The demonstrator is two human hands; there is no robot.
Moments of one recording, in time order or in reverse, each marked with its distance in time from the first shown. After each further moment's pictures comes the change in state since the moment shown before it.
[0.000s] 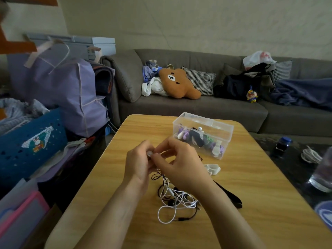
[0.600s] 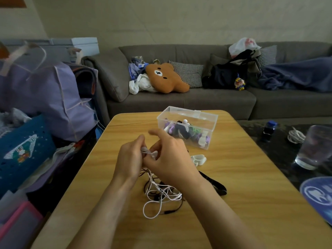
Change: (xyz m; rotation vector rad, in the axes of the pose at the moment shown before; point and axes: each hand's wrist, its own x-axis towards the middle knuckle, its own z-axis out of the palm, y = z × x) left_hand -0.006 -0.001 0.018 0.317 -0.074 0.188; right_hand -0.002 0.012 -0.010 -0.189 0.076 -0.023
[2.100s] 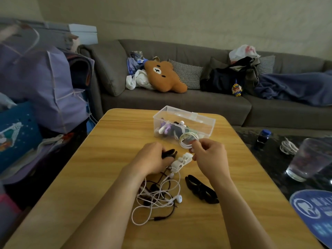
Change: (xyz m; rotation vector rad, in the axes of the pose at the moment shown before) left_hand 0.054 -0.038 0.046 0.906 -0.430 0.078; right_hand 0.000 0.074 -0.051 0.164 0.315 0.464
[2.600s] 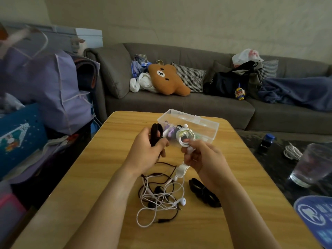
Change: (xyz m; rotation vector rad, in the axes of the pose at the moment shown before) left_hand -0.030 0.003 -0.027 -0.766 0.283 0.129; right_hand -0.012 -0.020 0.001 0.717 -0.349 0.224
